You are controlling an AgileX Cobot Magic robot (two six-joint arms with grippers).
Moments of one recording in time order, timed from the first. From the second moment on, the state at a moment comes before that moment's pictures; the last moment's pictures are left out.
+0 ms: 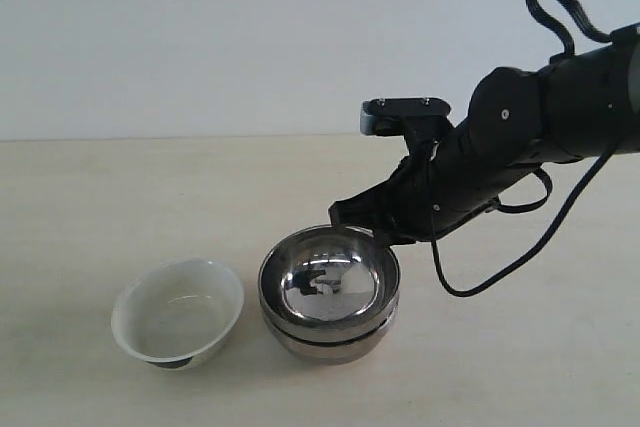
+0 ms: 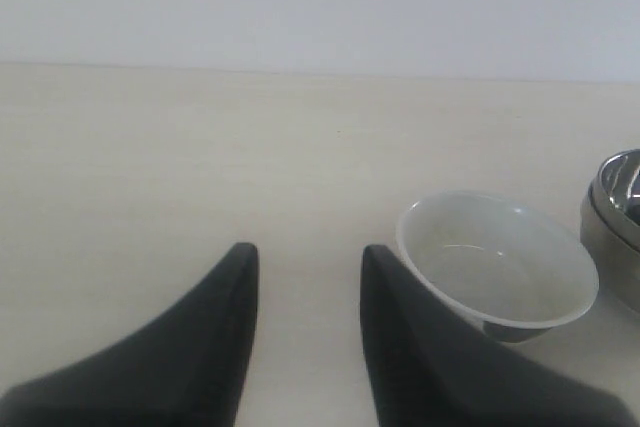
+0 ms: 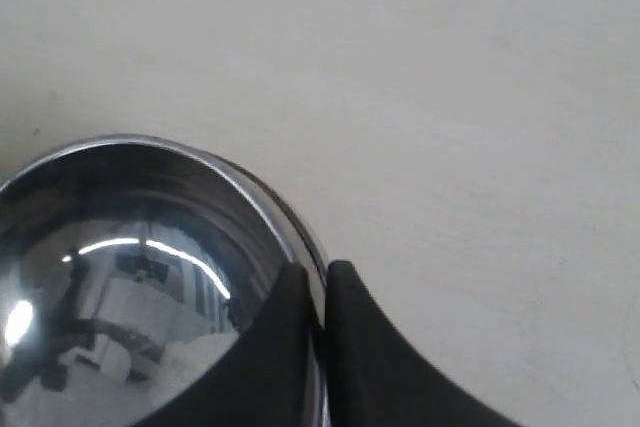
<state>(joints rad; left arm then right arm) -0.07 0.00 0.00 -0.16 0.32 0.09 0.52 1.79 -1.12 0.28 0.39 -0.05</state>
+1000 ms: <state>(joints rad) -0.07 0.00 0.00 -0.16 0.32 0.09 0.57 1.71 -1.12 0.28 0.39 -0.11</state>
